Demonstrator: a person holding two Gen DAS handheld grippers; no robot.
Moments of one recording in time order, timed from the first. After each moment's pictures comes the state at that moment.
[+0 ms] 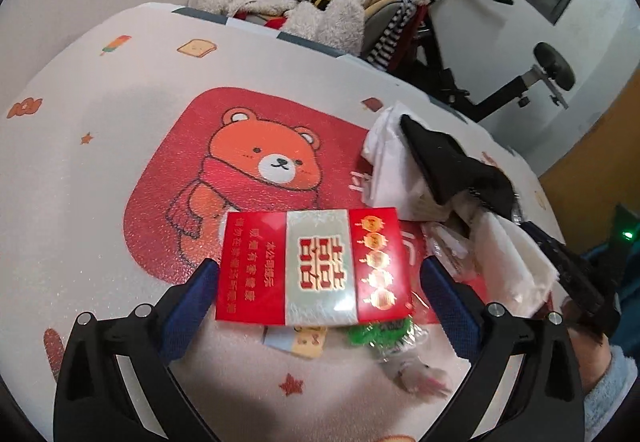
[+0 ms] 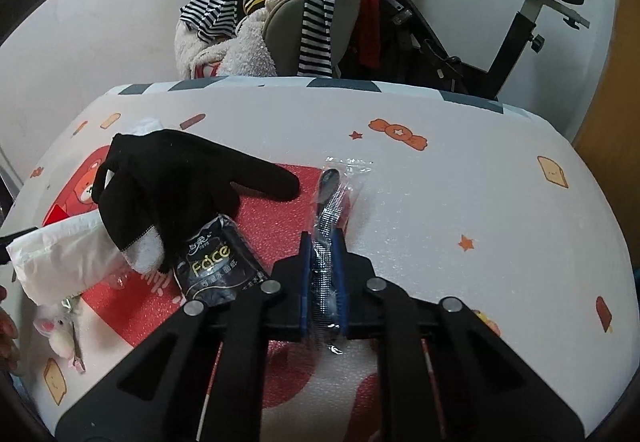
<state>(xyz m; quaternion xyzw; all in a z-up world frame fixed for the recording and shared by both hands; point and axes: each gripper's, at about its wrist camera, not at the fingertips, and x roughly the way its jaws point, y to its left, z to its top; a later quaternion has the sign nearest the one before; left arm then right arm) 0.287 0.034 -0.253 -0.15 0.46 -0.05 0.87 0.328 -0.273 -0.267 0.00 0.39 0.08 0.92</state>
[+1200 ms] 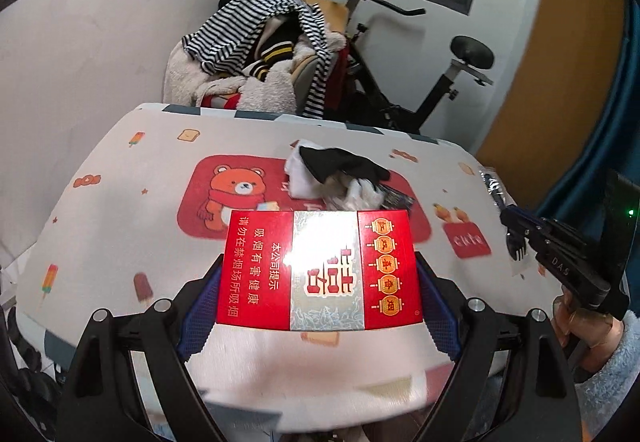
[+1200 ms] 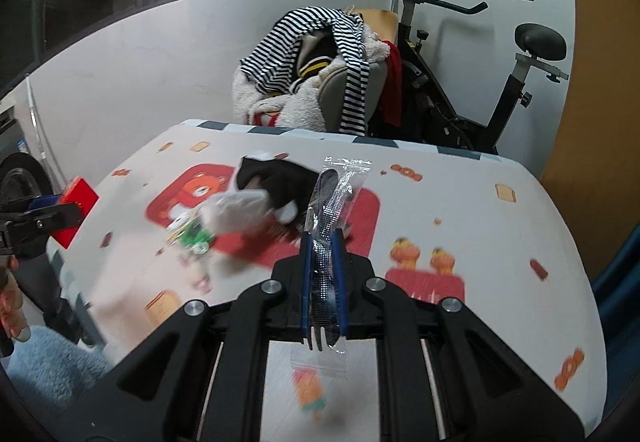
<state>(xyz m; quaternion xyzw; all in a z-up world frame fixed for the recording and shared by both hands) 0.107 -0.008 -0.130 -0.05 0.36 -0.11 0.93 0.147 -0.262 -0.174 -0.01 0.30 0.13 0.94</state>
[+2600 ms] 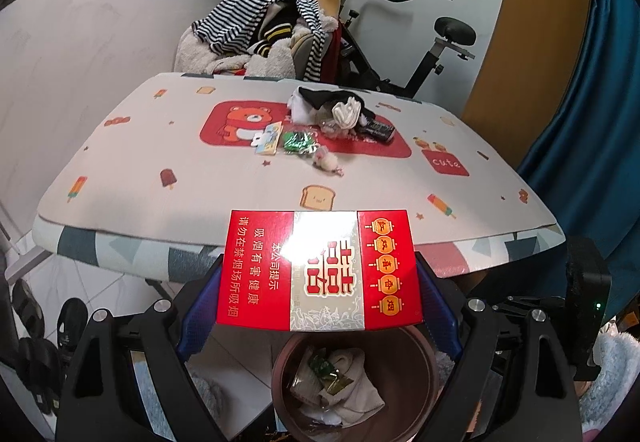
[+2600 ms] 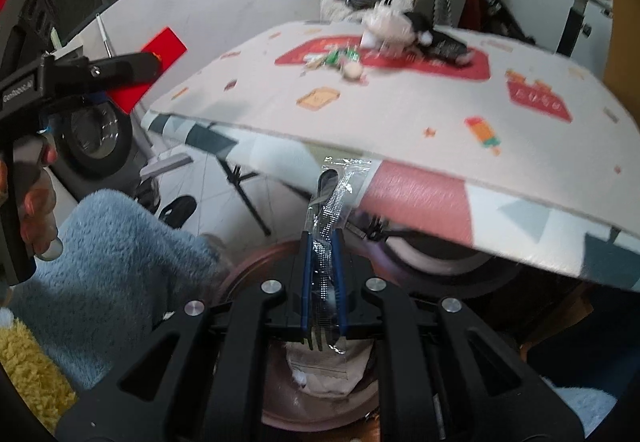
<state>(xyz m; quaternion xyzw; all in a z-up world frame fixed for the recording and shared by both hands) -0.029 0.006 -0.172 -0.04 0.37 -0.11 0.92 -0.024 -0.192 -0.282 0.00 0.41 0.26 0.87</state>
